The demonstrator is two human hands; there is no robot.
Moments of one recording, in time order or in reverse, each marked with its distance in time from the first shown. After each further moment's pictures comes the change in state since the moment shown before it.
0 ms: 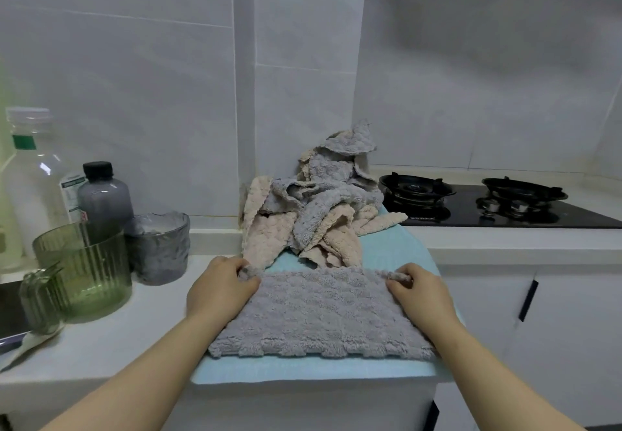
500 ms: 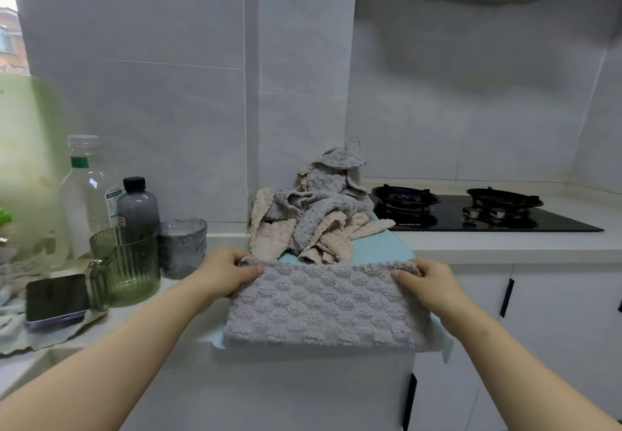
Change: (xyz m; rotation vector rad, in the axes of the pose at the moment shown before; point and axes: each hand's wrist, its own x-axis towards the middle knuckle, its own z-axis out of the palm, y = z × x) left_hand -0.036 0.021 -0.069 -0.496 -0.338 -0.038; right_hand -0.043 -0.011 -0.061 0.384 -0.081 0.040
